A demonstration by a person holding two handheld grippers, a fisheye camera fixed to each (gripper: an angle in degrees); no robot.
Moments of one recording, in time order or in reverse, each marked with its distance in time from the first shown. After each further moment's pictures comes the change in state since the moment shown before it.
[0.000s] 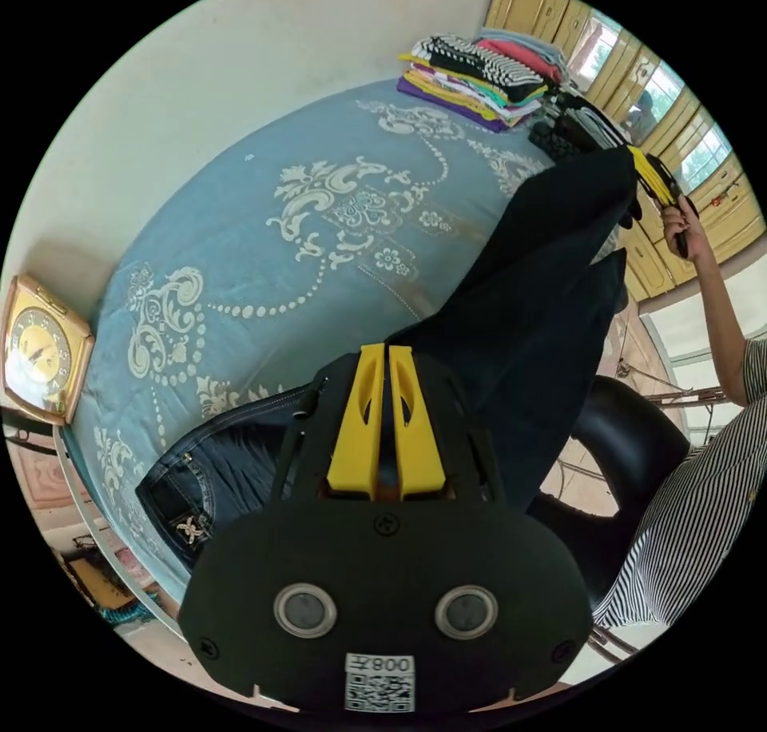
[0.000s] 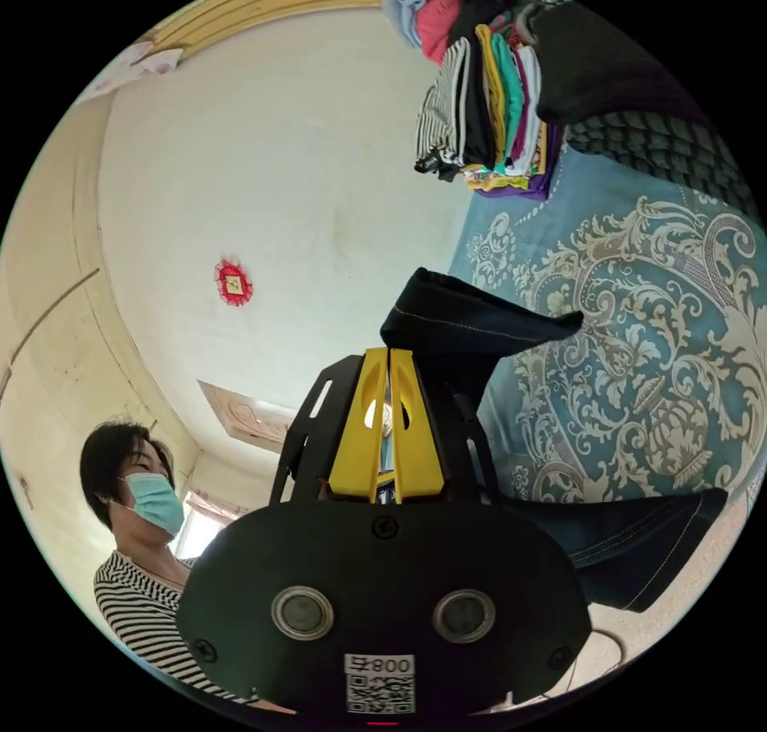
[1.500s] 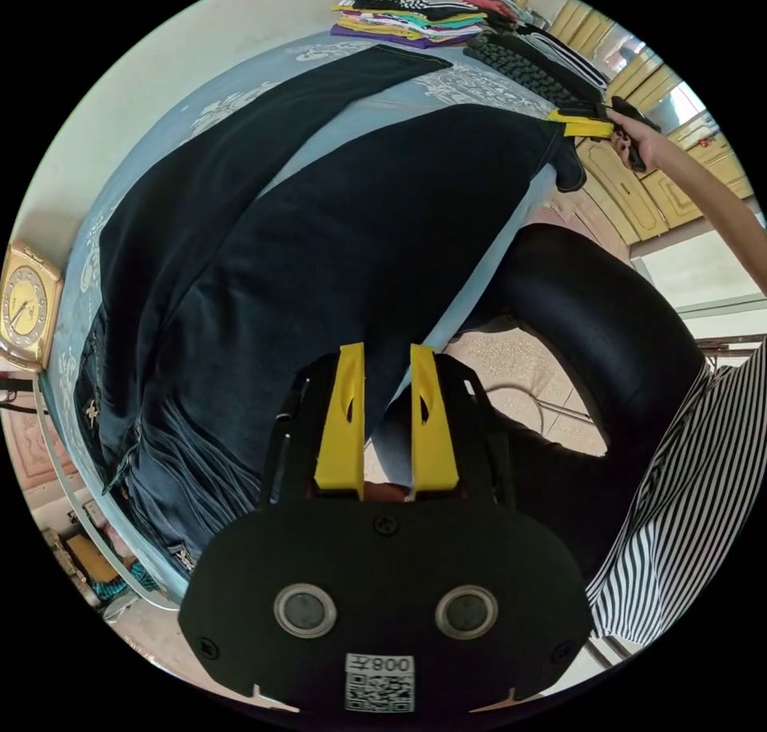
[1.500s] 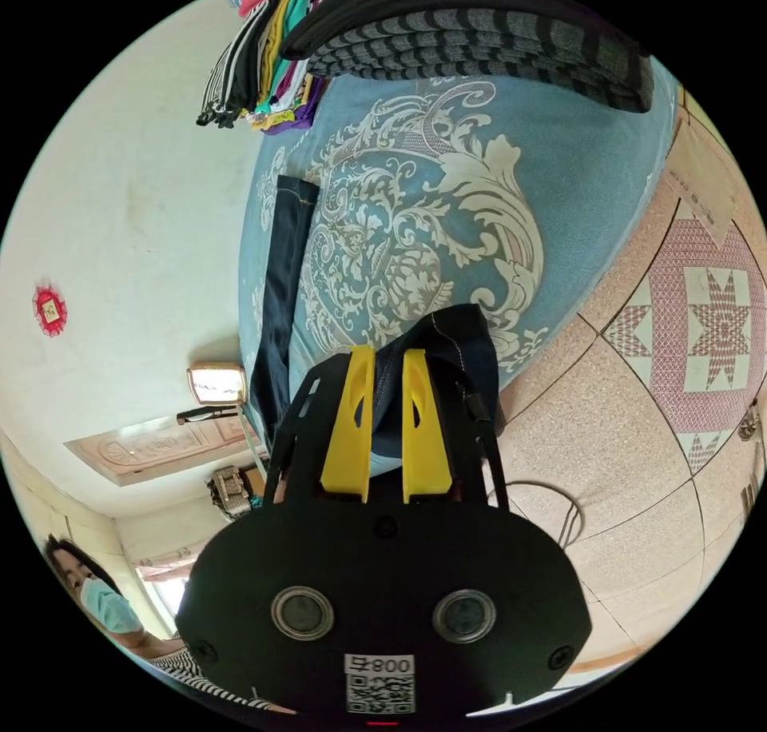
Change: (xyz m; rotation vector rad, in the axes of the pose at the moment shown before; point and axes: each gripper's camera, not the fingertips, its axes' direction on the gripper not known) left arm 0.235 0.130 -0.191 -0.253 0.042 0.057; right arm 0.110 0.054 0.008 -0.266 0.682 0.375
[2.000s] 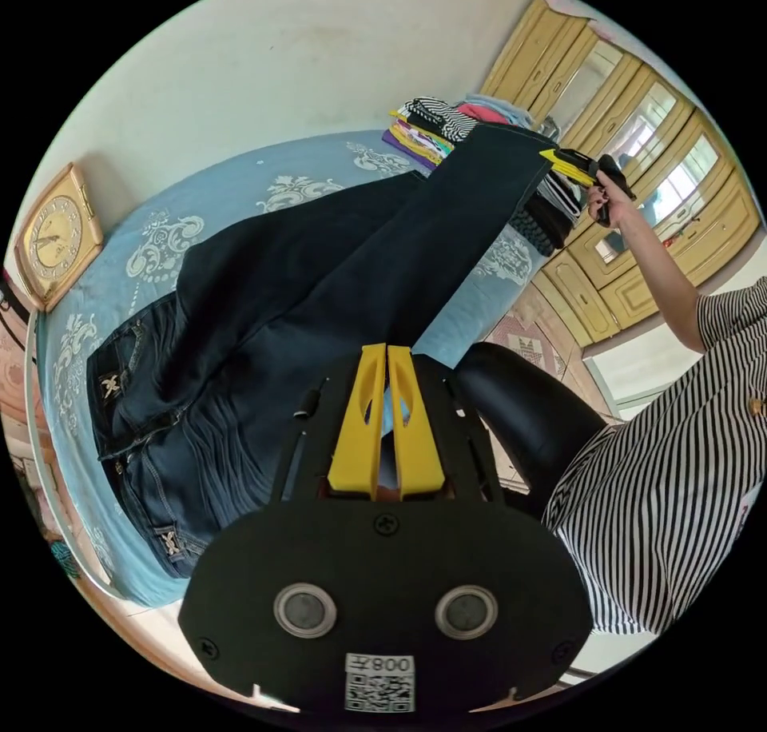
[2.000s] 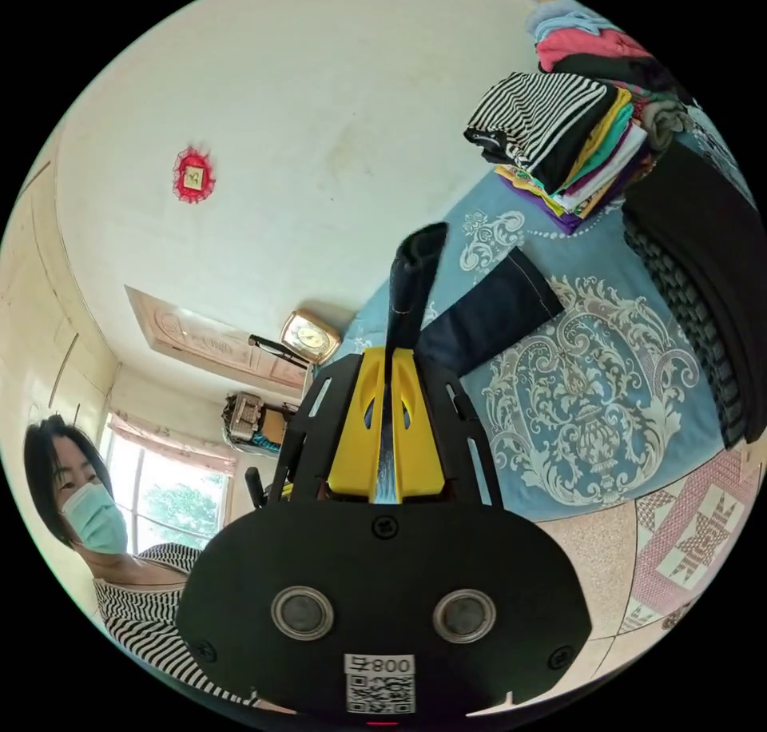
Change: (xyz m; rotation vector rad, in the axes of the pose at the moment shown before) left arm 0.006 0.025 -0.206 0.310 0.158 -0.168; right arm -0.170 0.018 -0.042 0.054 -0.235 -0.563
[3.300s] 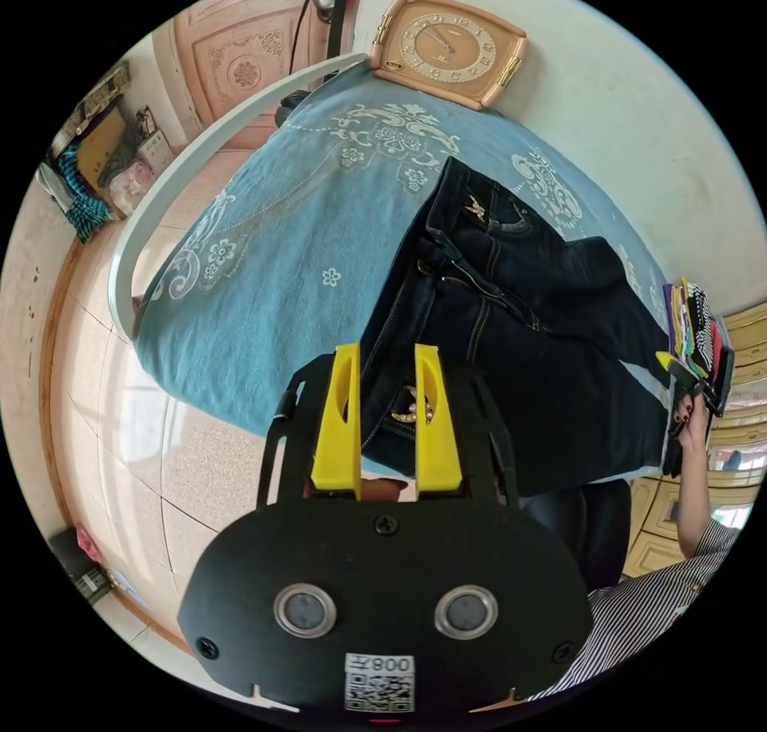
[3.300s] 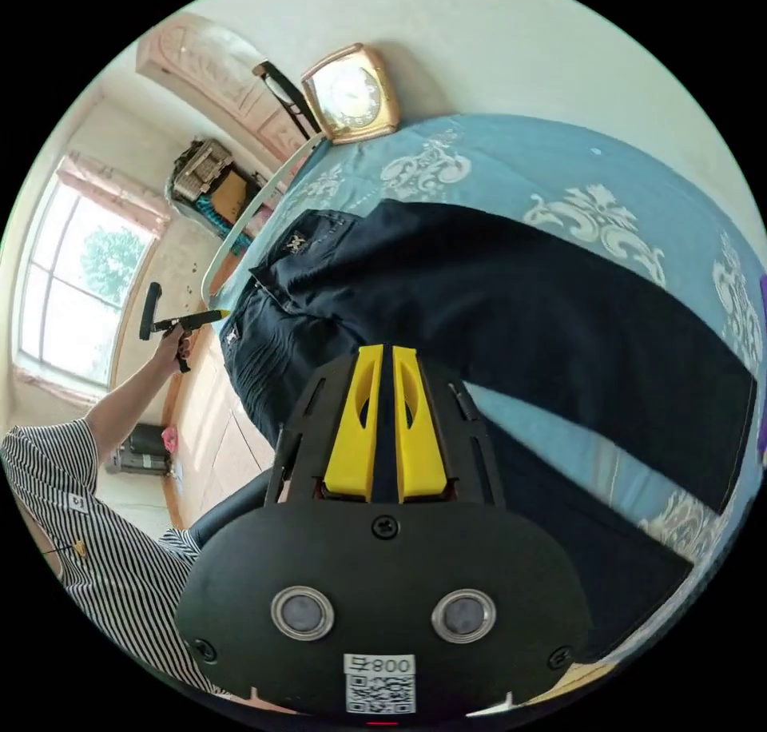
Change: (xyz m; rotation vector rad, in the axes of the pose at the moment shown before) left arm -0.065 0.032 -0.298 -0.010 -0.289 -0.937; right arm -0.244 0.111 0.555 -0.665 0.222 -0.699
